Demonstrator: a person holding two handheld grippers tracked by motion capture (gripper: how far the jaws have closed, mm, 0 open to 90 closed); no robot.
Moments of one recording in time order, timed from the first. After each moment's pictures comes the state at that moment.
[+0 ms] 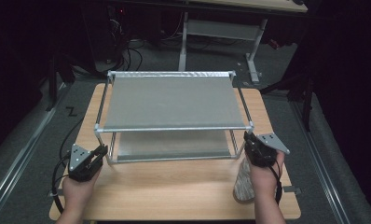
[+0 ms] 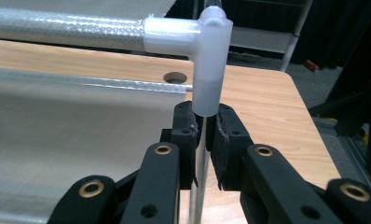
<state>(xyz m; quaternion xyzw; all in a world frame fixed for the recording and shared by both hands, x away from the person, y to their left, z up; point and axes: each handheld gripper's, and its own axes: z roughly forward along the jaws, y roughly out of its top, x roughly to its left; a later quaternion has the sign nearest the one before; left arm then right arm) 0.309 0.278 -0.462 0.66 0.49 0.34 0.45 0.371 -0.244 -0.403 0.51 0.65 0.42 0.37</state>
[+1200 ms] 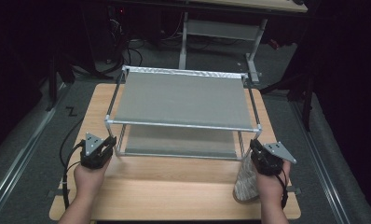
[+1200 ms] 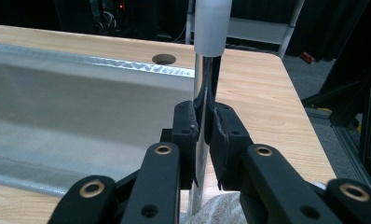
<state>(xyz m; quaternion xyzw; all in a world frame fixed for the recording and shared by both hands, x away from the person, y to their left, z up) 0.348 0.253 -0.456 0.67 0.50 0.34 0.43 0.358 -0.268 -0.423 0.52 0.66 0.41 0.36</state>
